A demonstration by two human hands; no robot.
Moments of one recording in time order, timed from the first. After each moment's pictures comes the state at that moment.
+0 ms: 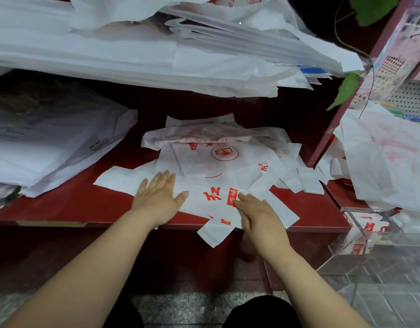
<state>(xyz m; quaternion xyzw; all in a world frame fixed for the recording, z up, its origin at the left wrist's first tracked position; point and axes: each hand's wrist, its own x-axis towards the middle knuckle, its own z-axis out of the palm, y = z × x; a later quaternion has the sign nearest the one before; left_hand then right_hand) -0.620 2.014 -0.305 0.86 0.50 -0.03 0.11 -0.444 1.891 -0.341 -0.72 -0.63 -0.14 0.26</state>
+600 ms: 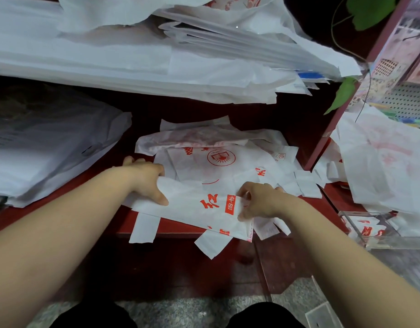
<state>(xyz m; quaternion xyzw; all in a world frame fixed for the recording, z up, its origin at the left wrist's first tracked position) -0.621 2.072 -0.255 0.88 0.44 -0.17 0.06 -0.419 1.927 -0.261 -0.81 -0.54 0.22 -0.01</state>
